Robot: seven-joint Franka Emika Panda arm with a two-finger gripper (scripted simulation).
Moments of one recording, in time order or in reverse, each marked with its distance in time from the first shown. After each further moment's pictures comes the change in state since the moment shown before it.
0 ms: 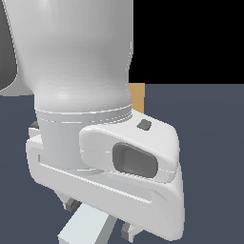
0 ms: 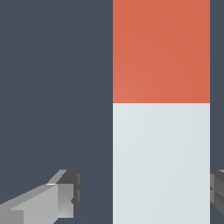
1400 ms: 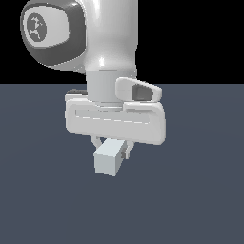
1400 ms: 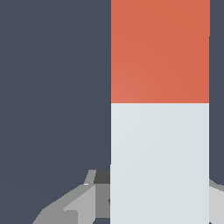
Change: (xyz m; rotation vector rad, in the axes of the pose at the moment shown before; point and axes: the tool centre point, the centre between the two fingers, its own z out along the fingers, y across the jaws) arm 0.106 -0.026 -0.035 0.001 -0.002 -0.108
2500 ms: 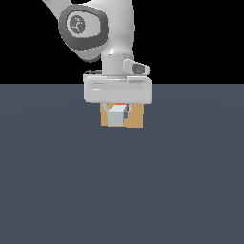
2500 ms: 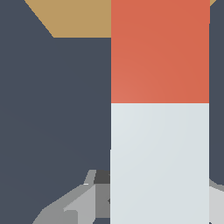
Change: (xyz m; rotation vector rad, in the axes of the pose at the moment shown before) arm 0.135 -0.032 -0.046 0.002 0.000 -0.139
